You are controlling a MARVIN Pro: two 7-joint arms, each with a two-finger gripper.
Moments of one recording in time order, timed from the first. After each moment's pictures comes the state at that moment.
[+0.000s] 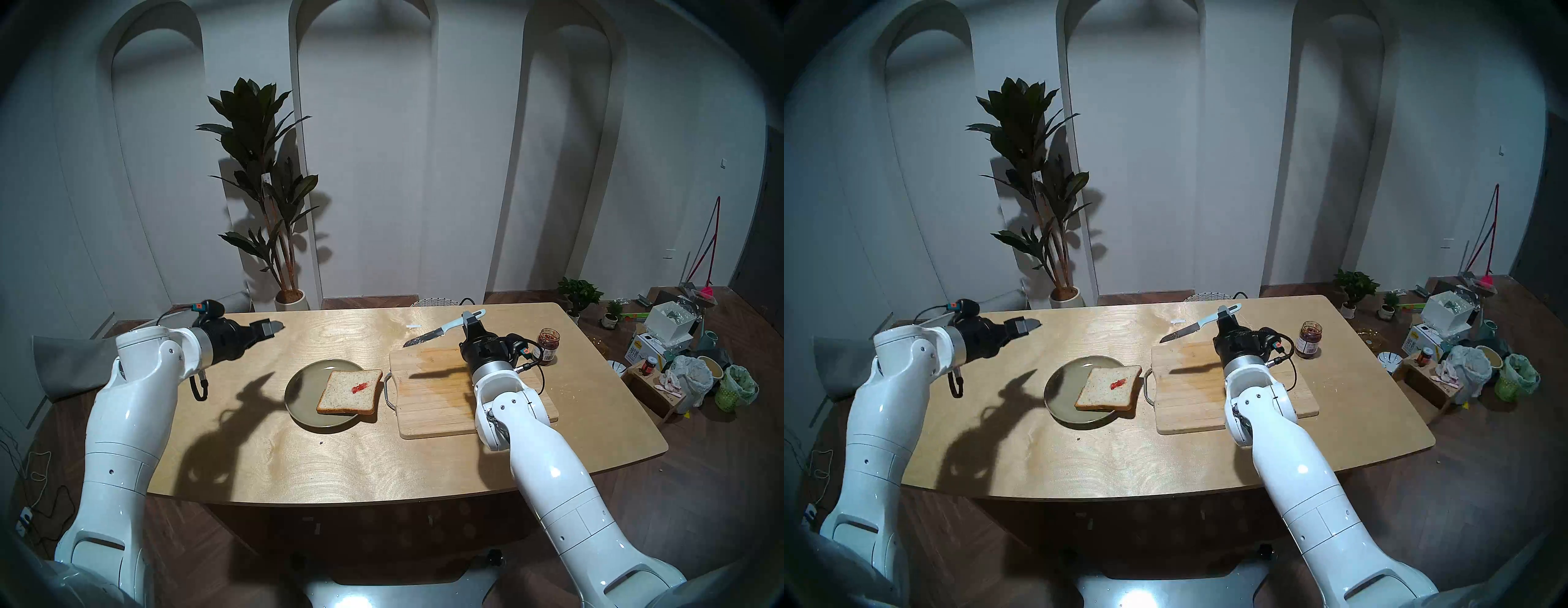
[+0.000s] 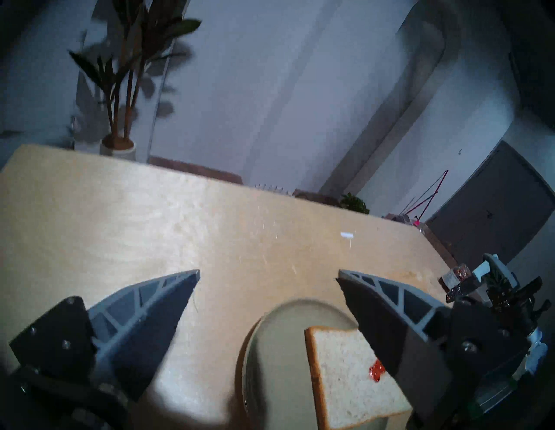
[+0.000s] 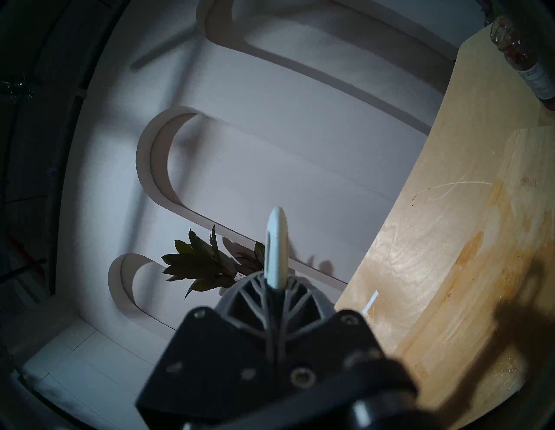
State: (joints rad) left arm 1.35 -1.07 -1.74 -1.54 -0.70 0.76 -0.38; right arm -1.43 -1.37 1.30 -1.54 1.38 -0.18 -0.01
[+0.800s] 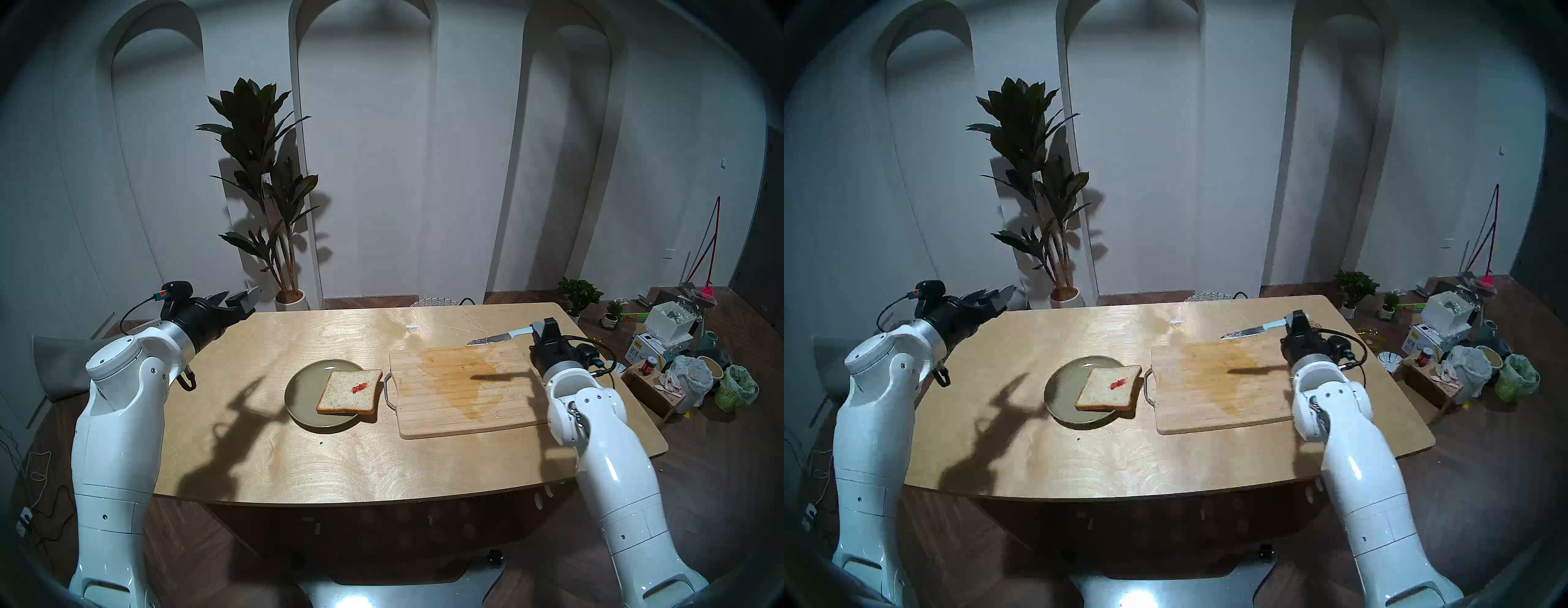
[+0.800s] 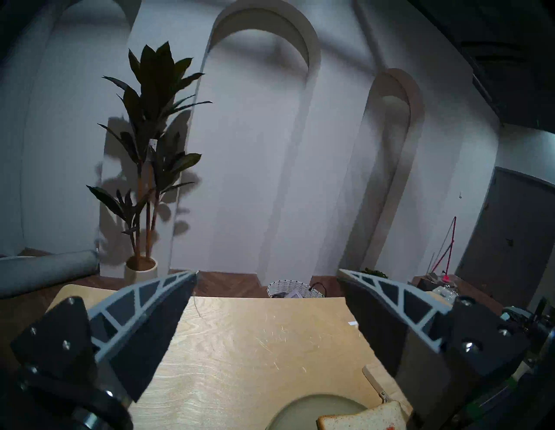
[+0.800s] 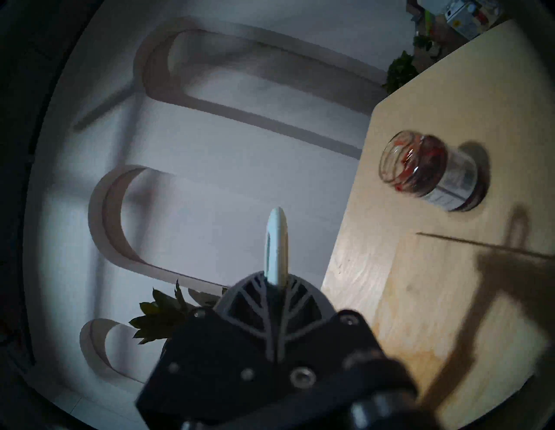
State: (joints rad) left arm 1.56 -1.18 -1.87 -1.82 -0.63 0.47 -0.31; right arm -1.57 -1.24 1.60 -1.67 1.62 -0.03 -0.22
